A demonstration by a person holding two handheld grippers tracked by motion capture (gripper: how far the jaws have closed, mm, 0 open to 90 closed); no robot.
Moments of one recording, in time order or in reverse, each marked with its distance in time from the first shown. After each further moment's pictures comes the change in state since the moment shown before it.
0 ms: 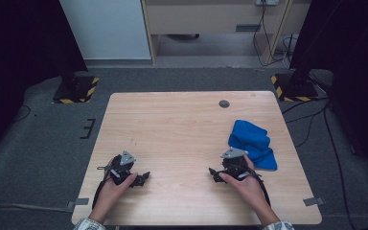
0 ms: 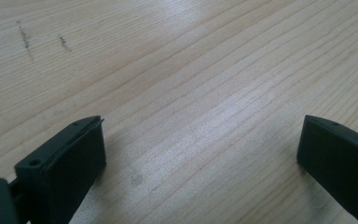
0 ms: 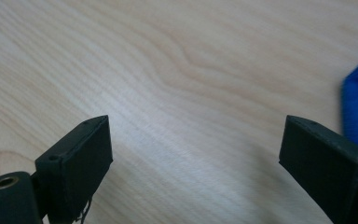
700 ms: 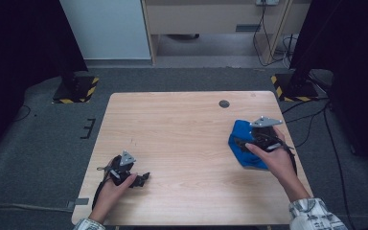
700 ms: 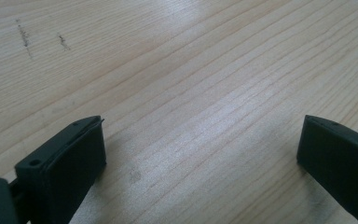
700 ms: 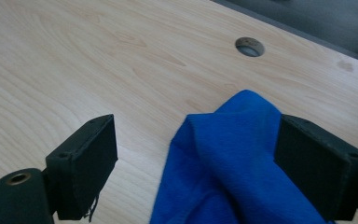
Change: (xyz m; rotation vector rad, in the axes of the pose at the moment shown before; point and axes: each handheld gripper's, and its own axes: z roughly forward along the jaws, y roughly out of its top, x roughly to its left) left arm -0.001 -0.001 -0.001 0.002 0.000 0.001; right arm -0.087 0.064 -0.074 -0.065 -0.126 0.011
